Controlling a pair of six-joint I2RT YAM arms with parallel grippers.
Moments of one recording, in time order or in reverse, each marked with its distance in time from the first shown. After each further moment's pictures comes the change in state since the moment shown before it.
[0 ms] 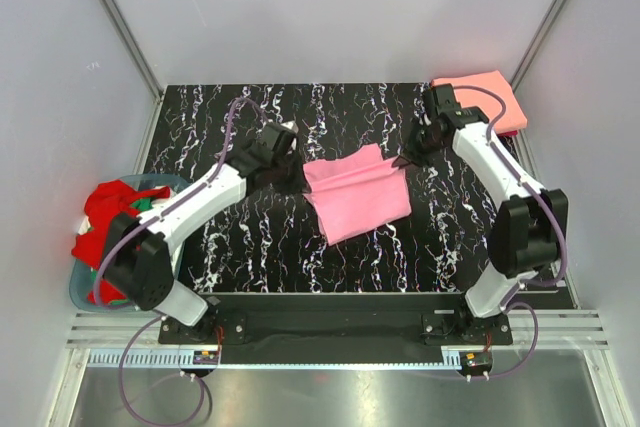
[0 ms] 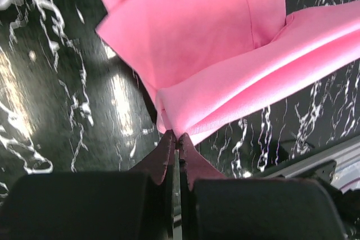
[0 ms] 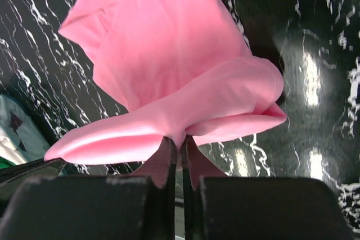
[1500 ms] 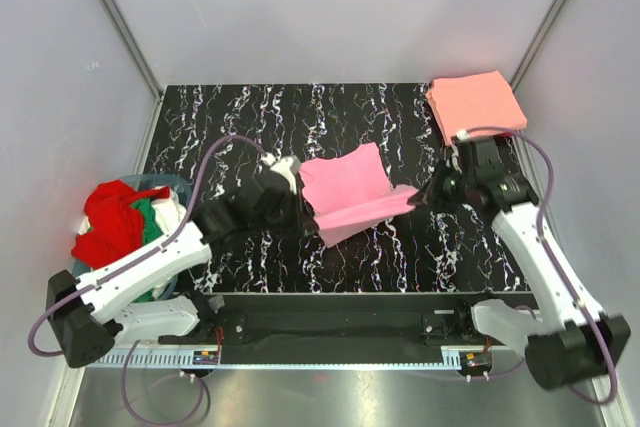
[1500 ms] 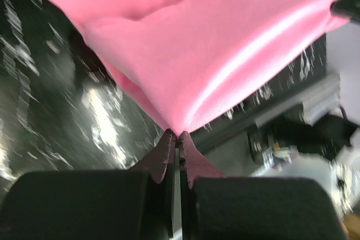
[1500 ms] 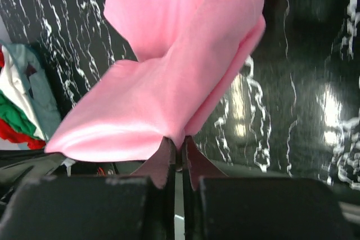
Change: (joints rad) left arm -0.221 -0.365 -0.181 0.007 -0.047 -0.084; right arm 0.004 -0.509 -0.341 0.010 -0.053 0.001
